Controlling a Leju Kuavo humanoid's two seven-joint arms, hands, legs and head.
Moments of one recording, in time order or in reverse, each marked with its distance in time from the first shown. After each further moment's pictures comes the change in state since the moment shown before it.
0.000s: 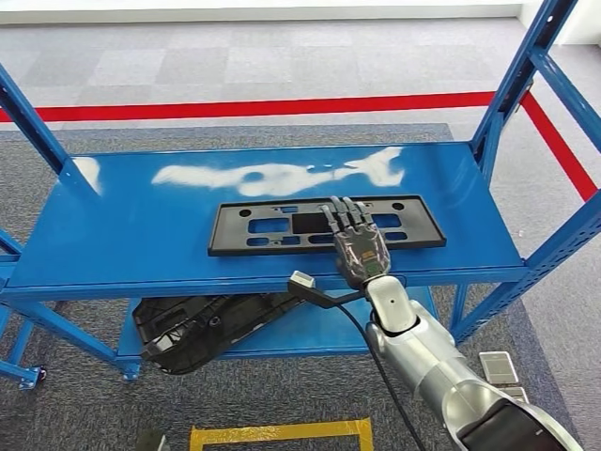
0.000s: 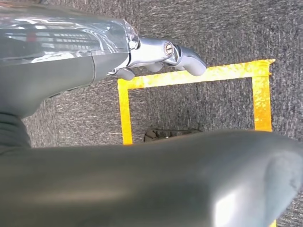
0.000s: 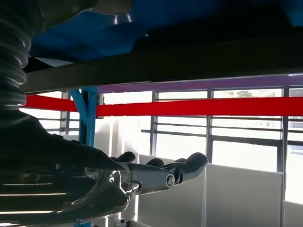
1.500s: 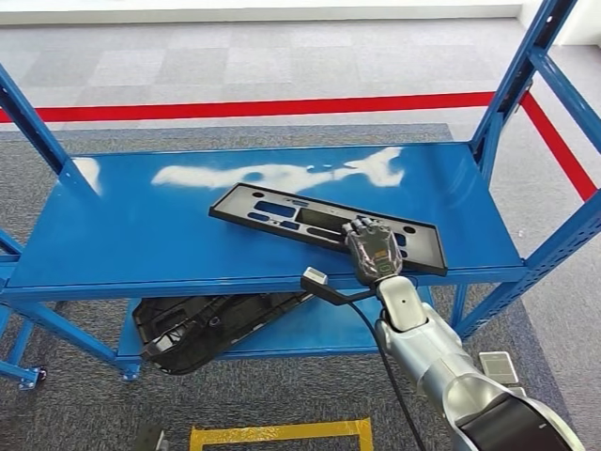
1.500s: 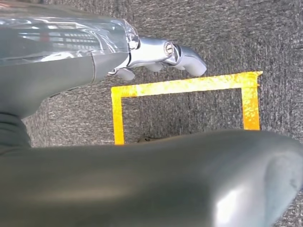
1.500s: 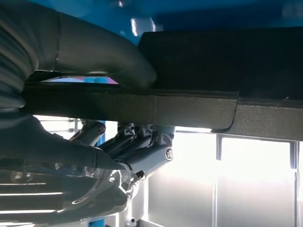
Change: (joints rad) left arm -0.008 0.000 -0.013 0.000 0.009 0.043 -0.029; right arm -0.023 0.018 -0.110 0.124 0.009 -0.119 -0.078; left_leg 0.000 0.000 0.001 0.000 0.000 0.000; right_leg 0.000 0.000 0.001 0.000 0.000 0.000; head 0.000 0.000
